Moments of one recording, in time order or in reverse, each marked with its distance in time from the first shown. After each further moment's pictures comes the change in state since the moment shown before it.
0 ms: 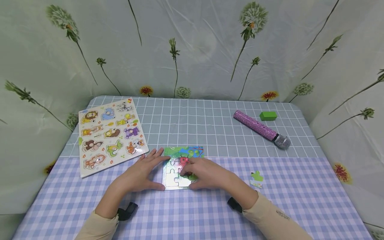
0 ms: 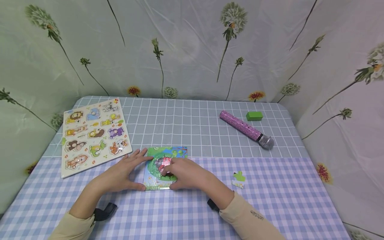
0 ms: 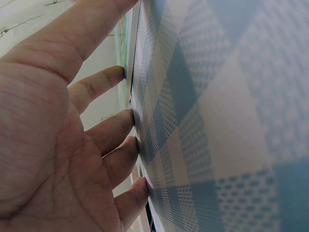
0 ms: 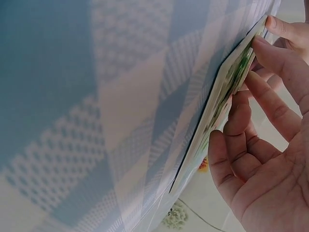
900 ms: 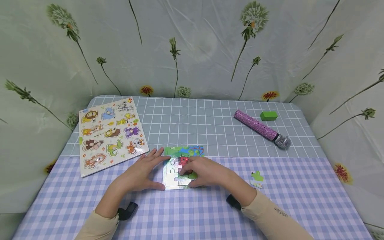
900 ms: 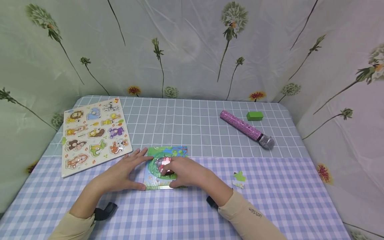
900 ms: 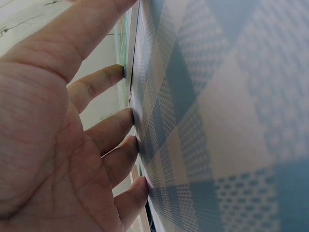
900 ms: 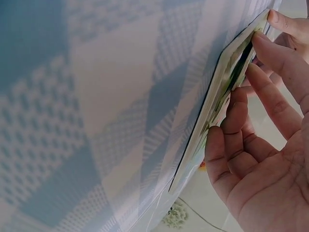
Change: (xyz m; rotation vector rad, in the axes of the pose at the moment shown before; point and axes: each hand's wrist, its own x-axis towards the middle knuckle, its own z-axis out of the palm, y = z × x) left_hand 0.000 -0.001 0.001 0.002 -0.002 0.003; right_hand 0.009 0.003 -0.002 0.071 -0.030 -0.014
